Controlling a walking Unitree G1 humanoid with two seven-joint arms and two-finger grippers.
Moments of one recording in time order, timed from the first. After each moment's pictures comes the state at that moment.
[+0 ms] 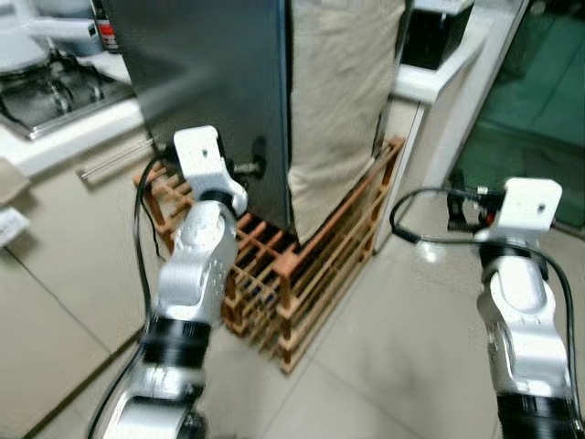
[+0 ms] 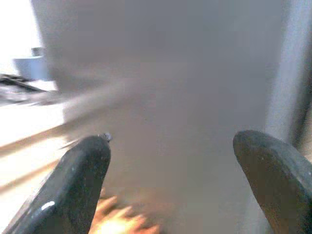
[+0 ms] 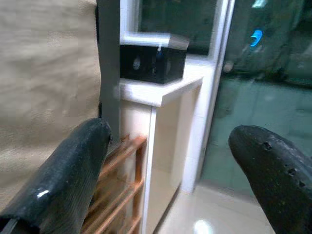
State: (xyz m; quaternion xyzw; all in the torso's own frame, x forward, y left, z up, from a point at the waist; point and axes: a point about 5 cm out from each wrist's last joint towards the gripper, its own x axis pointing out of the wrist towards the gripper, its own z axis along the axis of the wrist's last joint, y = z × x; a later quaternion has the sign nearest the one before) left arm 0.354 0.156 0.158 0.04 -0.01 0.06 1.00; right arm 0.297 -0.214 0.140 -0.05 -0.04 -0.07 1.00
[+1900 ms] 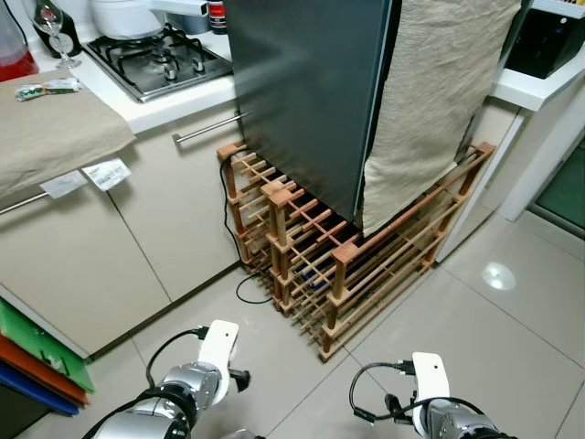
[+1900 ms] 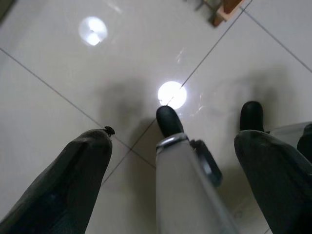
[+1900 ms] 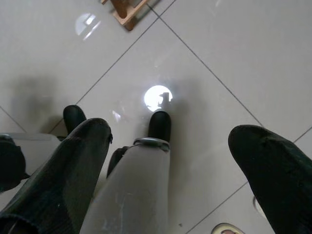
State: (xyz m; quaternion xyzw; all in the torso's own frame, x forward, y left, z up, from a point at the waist) left arm 0.220 0.157 -0.068 0.04 0.55 -0.09 0.83; right arm 0.182 -0.192 -0.086 0.03 0.54 -0.03 0.84
